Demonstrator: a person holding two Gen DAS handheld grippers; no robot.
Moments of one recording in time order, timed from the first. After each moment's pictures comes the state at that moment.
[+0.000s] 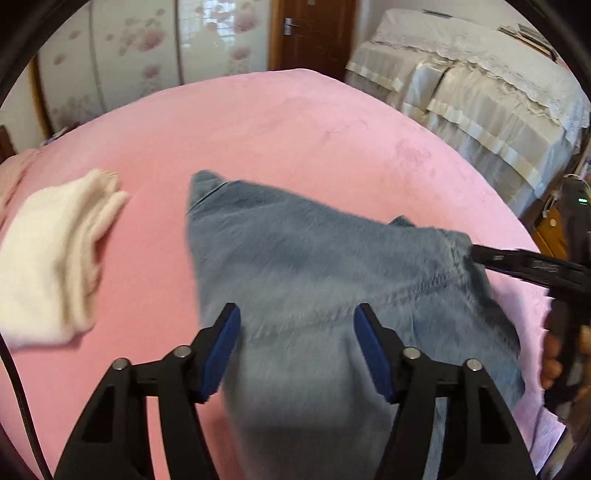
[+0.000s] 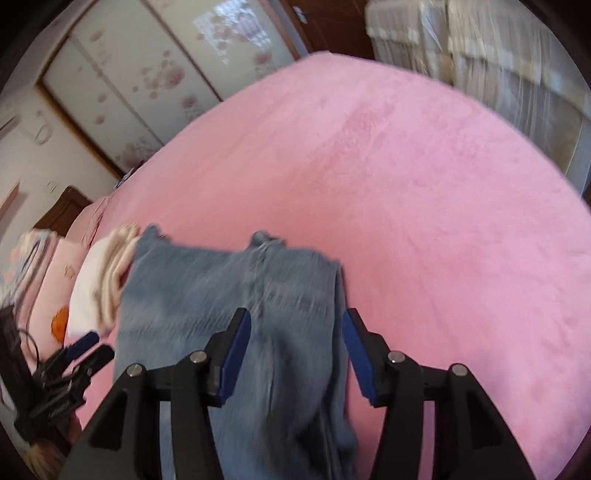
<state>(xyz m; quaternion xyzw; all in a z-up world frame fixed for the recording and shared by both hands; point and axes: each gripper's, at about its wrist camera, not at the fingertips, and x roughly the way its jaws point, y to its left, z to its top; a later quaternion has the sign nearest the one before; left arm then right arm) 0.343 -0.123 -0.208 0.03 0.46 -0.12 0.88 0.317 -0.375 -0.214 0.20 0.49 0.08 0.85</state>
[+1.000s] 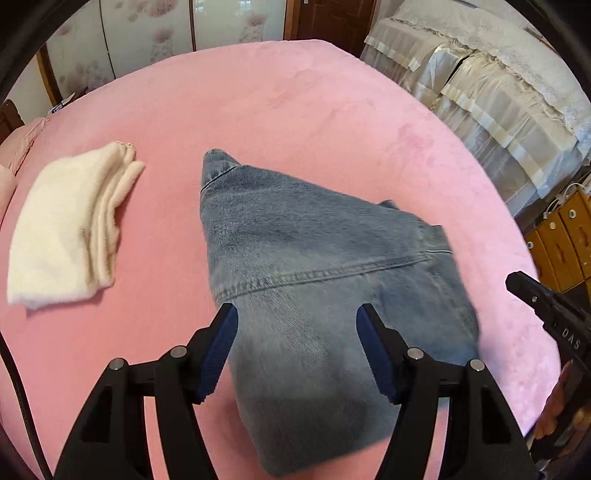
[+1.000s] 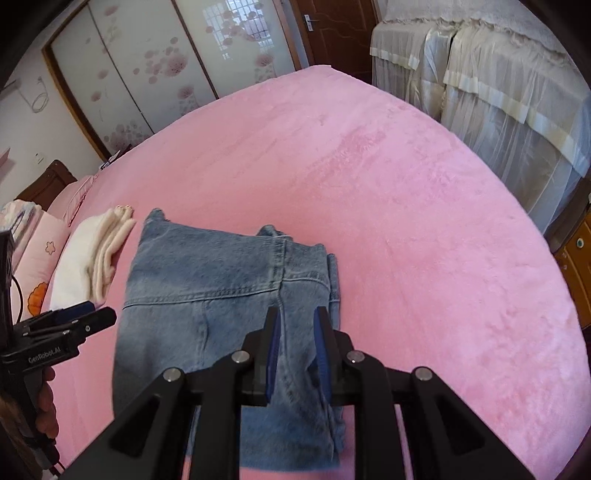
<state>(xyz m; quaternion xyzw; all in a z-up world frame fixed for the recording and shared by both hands) 0.311 -0.126 -0.153 0.00 0.53 -0.09 0.84 0.237 -0.348 -0.131 0.10 0.47 0.05 0.87</state>
